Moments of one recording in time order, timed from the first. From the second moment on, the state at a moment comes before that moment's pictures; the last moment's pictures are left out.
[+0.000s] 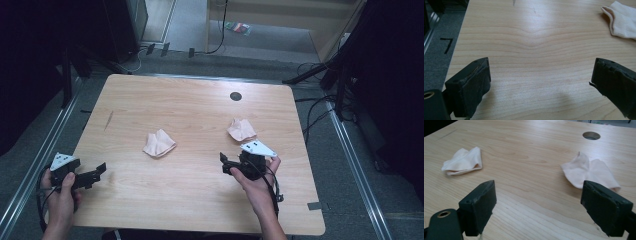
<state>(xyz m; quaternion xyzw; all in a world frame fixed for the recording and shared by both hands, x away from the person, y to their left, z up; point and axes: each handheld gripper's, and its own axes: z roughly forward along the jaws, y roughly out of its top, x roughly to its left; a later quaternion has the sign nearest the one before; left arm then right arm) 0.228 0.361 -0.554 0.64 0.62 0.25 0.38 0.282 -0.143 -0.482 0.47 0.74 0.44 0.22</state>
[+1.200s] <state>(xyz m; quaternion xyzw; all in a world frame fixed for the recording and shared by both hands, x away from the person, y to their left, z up) 0.228 0.362 -0.554 0.64 0.62 0.24 0.38 0.317 -0.001 -0.498 0.40 0.80 0.42 0.18</state>
